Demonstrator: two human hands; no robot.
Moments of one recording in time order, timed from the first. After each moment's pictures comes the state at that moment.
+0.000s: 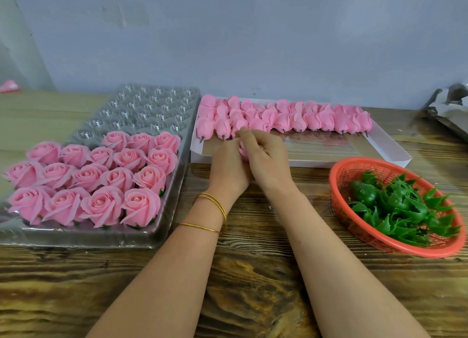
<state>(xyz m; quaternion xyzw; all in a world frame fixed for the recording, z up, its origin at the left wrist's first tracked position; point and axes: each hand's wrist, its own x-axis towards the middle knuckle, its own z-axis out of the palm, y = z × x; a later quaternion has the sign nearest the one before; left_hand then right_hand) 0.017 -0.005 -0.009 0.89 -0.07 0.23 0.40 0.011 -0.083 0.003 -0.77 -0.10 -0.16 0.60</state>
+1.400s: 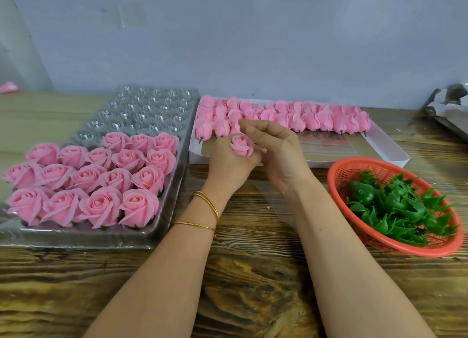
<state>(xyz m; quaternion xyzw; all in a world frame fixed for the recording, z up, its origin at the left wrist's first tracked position) 0.019 -0.007 -0.009 0.76 -0.10 0.21 0.61 0.010 -0.104 0.021 -0.59 -0.06 0.00 0.80</state>
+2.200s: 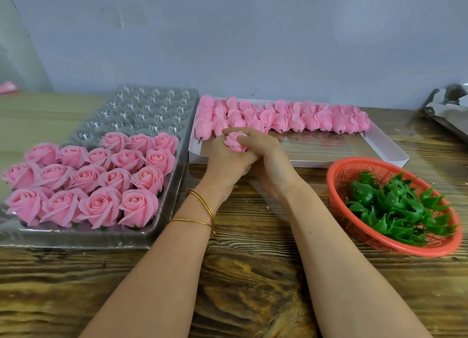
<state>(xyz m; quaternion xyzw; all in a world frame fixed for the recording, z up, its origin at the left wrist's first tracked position) 0.022 -0.009 -0.013 0.65 -0.07 0.11 0.75 0.009 -0.089 0.014 -0.60 -0.09 0.07 0.79</state>
